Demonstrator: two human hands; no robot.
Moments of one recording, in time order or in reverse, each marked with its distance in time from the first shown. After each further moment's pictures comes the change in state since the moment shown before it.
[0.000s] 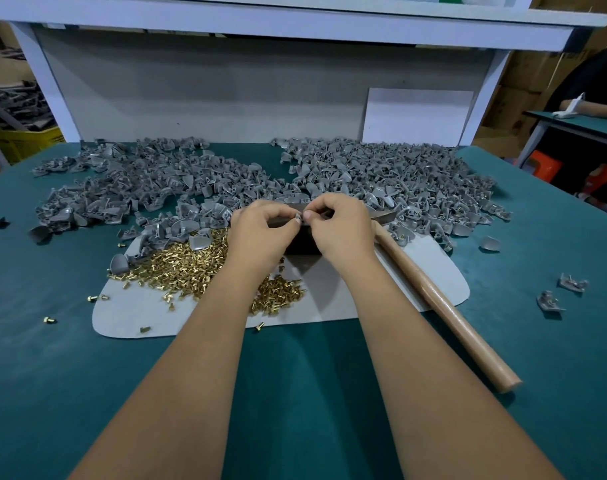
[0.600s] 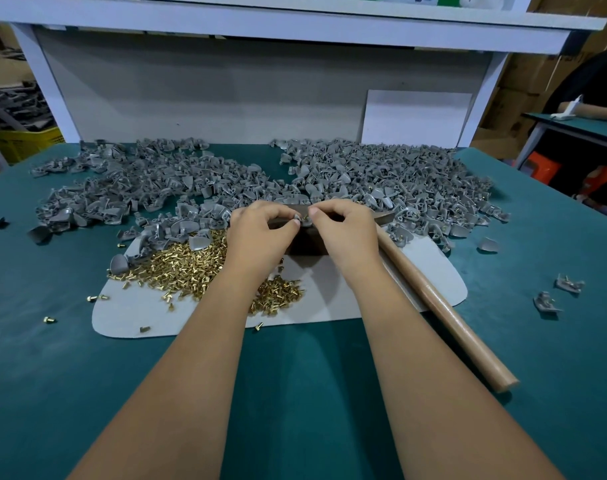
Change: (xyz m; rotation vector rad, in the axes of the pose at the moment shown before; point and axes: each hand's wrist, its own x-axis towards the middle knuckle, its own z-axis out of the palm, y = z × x) left_hand -0.004 0.003 -0.001 0.085 0.019 0.012; right_hand -0.004 0.010 -0.002 0.290 0.018 0.033
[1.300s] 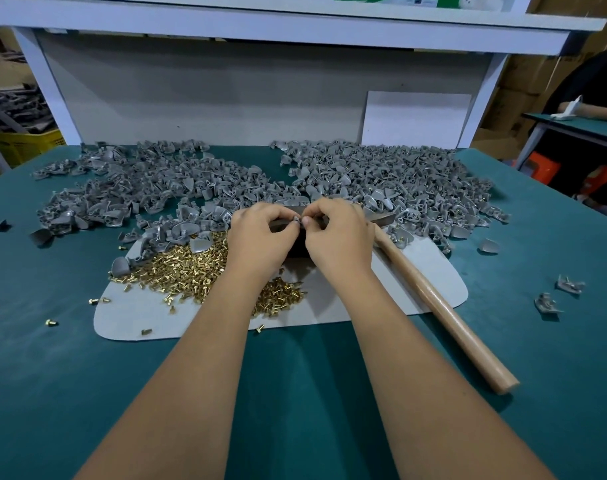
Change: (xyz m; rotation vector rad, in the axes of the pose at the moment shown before) left_hand 0.002 -0.001 0.002 0.066 0.034 0.003; right_hand -0.004 -0.006 0.011 -0.478 0.064 -0.167
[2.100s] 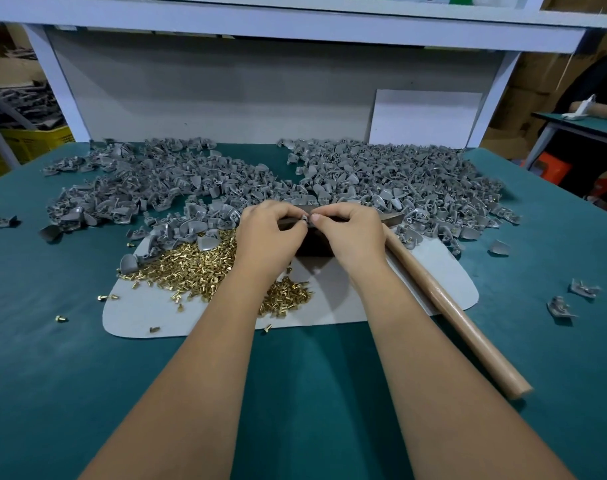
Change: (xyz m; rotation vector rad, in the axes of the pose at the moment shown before) left_hand 0.000 0.001 0.000 -0.027 -0.015 0.022; right_hand 0.006 0.006 -0.004 0.443 -0.105 0.198
